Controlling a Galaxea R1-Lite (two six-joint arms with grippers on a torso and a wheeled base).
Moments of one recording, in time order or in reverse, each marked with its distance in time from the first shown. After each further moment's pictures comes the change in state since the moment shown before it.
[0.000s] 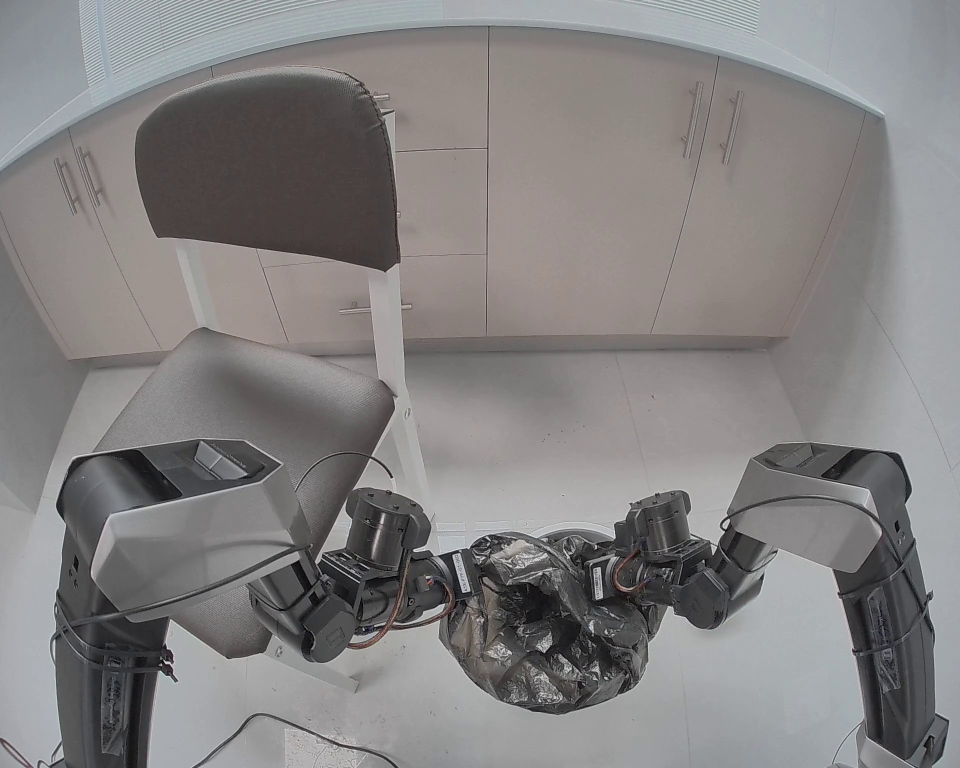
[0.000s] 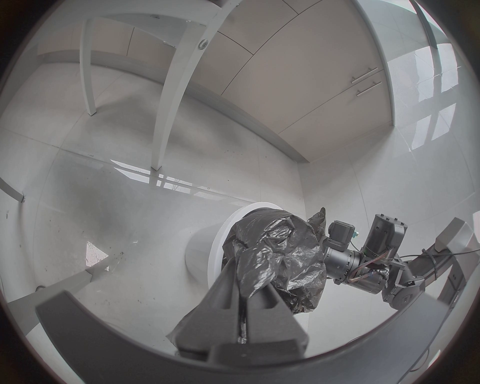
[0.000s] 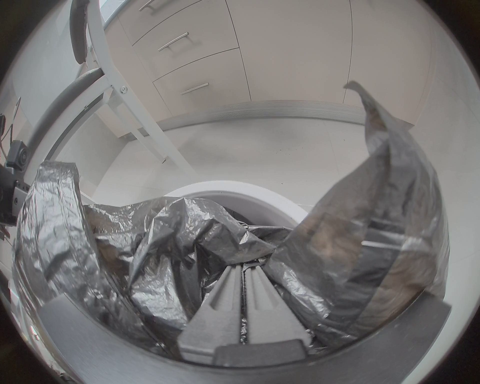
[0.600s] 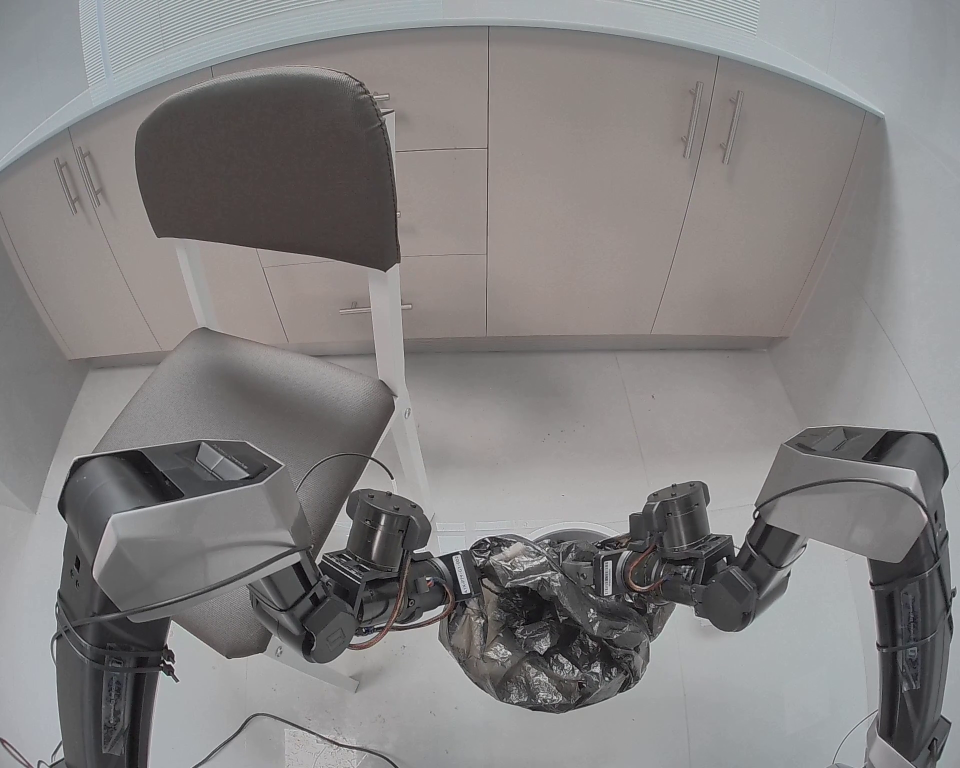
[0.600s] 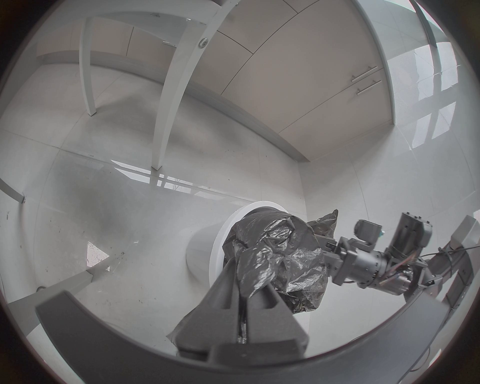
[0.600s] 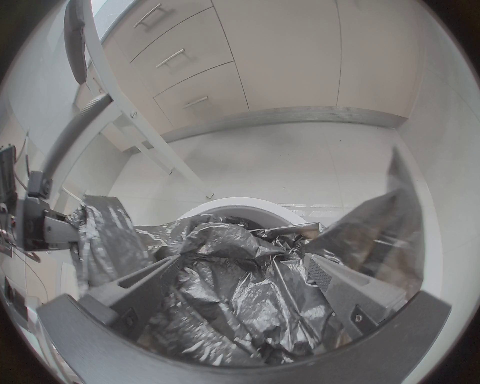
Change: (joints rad) left arm 0.000 0.004 0.000 0.000 0.001 0.006; right arm 0.020 -0.137 0.140 -0.031 0.007 0.093
